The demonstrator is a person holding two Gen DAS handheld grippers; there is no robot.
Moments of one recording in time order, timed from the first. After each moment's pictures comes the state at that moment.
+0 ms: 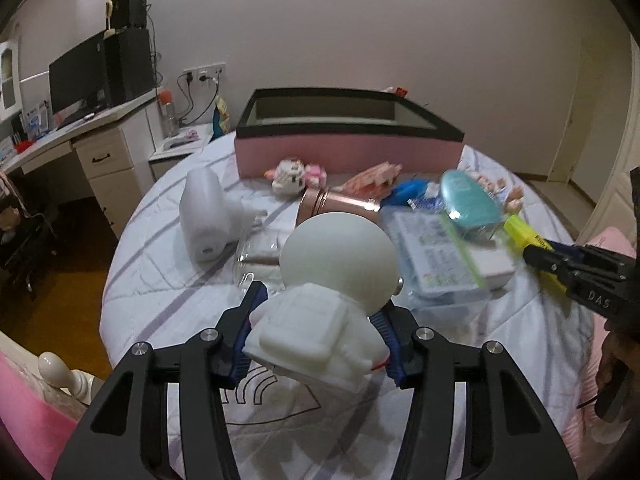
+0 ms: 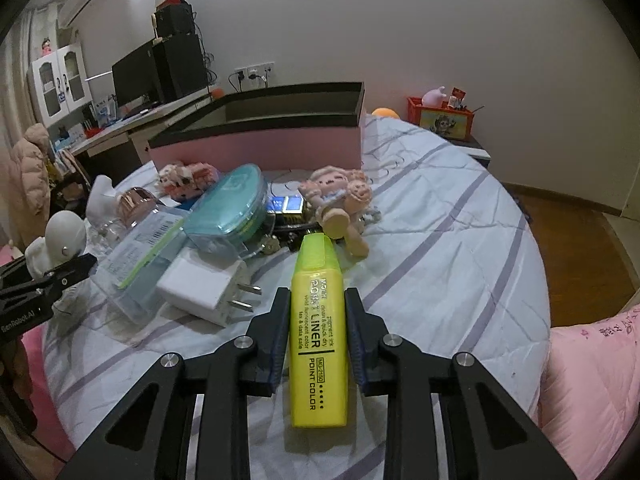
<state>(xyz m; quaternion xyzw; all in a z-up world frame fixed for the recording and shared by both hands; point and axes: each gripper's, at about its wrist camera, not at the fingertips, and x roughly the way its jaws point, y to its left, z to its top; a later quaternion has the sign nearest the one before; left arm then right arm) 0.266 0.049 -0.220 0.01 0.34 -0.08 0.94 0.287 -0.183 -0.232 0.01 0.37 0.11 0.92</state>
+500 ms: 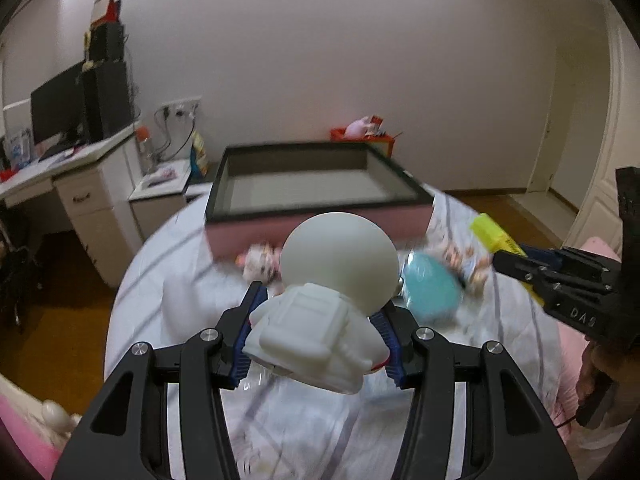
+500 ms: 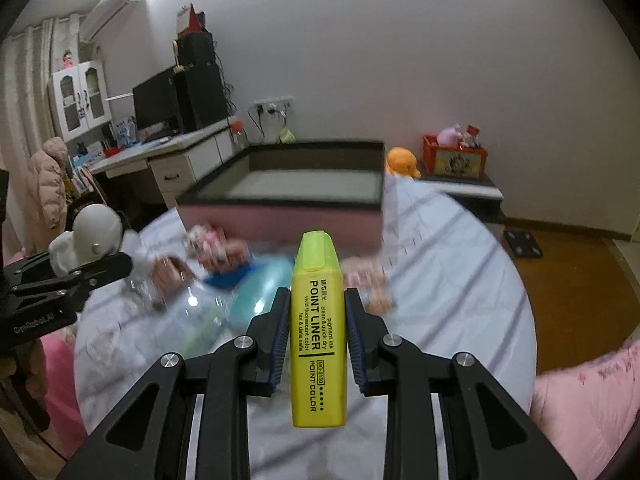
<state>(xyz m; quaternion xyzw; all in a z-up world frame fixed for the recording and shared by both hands) 0.300 0.029 -0.157 0.02 0.30 -0.12 0.95 0.307 -0.170 -0.172 0.01 0.30 0.14 0.94</state>
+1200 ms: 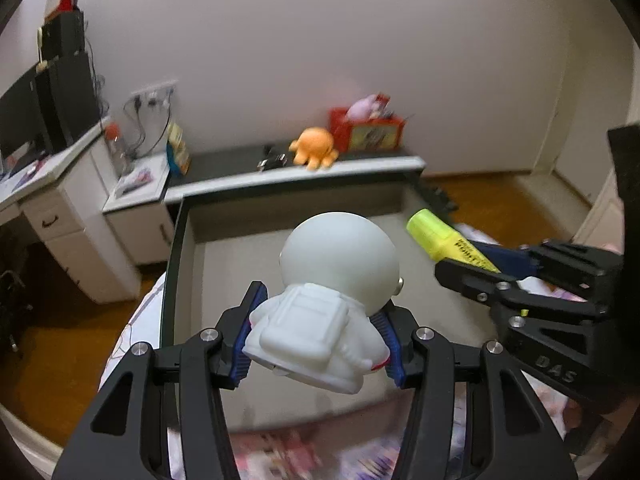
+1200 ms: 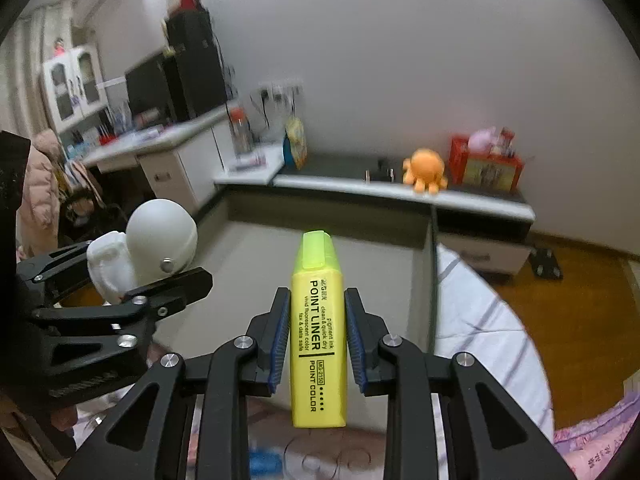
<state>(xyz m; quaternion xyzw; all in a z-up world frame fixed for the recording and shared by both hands) 0.520 0.000 -0.153 0.03 0.37 -0.13 0.92 0.511 -0.126 -0.158 0.00 0.37 0.16 0.92</state>
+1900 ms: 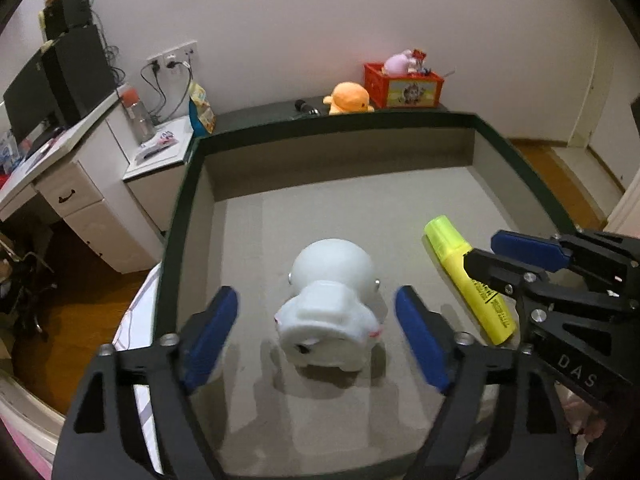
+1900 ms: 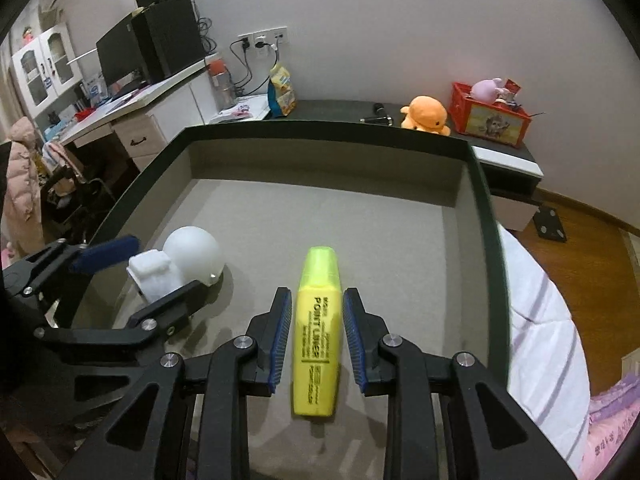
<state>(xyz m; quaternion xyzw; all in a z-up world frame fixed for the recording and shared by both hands) 0.555 0.017 -0.201 0.06 0.42 -0.07 0.90 0.552 -0.114 -0.202 0.00 0.44 0.14 0.89</state>
